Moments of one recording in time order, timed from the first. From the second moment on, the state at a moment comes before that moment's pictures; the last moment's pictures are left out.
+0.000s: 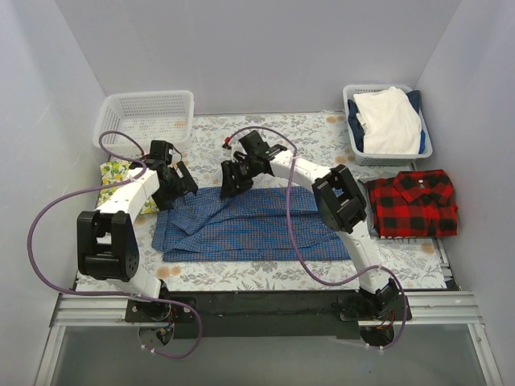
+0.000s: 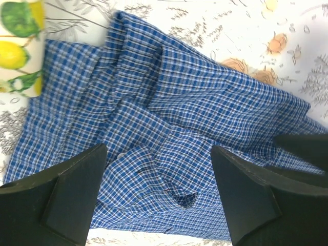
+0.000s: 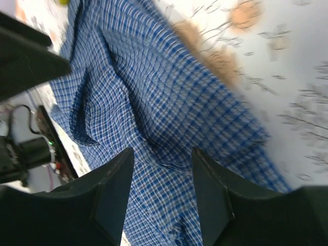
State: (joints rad) left arm -0.08 1.56 1.11 -0.71 -0.02 -0.61; right arm 0.70 2.34 1.90 -0.46 -0.69 0.36
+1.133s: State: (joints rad) left arm 0.23 1.37 0.95 -0.72 0.07 -0.83; right arm 1.01 2.37 2.07 -0.58 -0.46 -0.01
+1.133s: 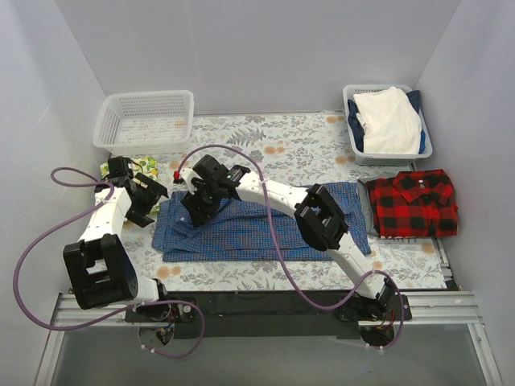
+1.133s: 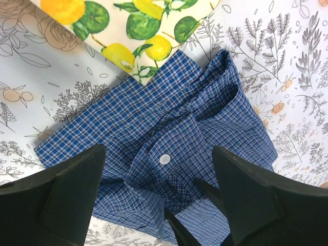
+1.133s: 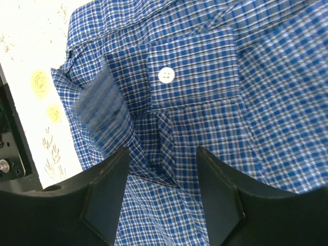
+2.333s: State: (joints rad) left arm 0.25 1.37 0.93 -0.70 0.11 -0.84; right arm 1.10 2.25 2.04 -0.61 -0.27 -0.11
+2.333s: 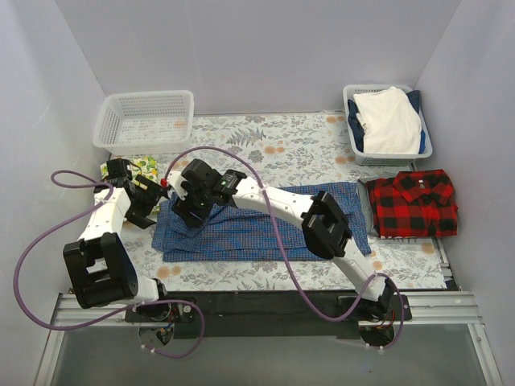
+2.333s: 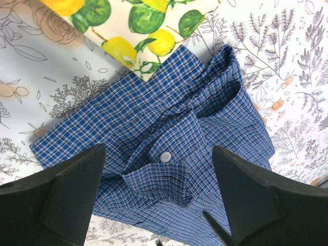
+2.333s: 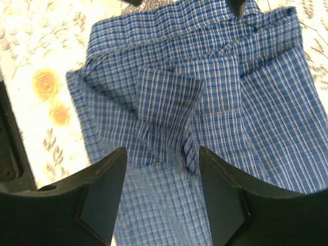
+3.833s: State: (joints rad) left arm 0.21 1.38 0.92 -0.68 0.15 -0.74; right arm 0.91 2.07 2.23 -0.31 0.13 -0.17
